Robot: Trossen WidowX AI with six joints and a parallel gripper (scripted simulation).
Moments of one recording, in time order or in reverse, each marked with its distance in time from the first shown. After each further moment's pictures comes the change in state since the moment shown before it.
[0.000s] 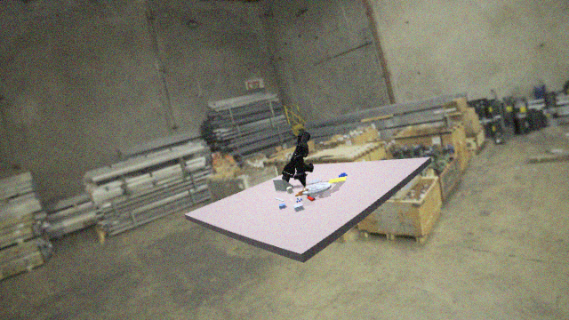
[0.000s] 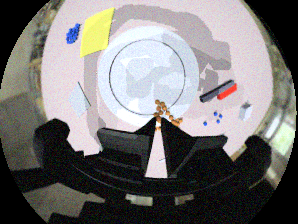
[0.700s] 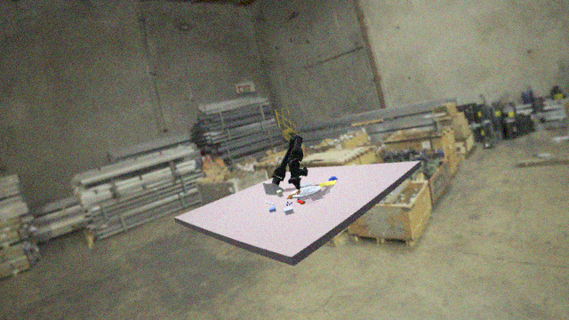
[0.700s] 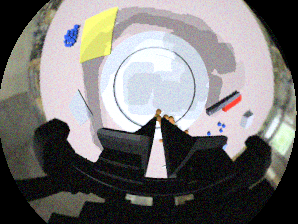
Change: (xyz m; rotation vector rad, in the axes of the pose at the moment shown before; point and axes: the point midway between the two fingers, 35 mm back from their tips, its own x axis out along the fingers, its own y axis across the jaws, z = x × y) arm 0.013 0.017 0.022 -0.003 -0.005 -0.001
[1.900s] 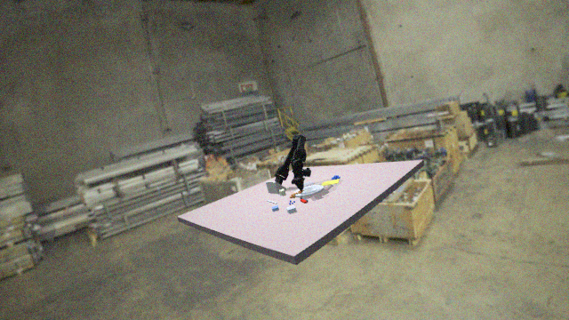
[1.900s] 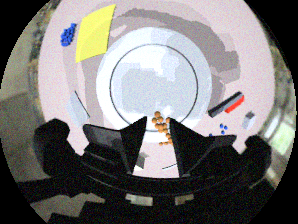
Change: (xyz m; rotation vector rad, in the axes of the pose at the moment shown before) arm 0.010 -0.001 0.000 0.001 -0.004 -0.004
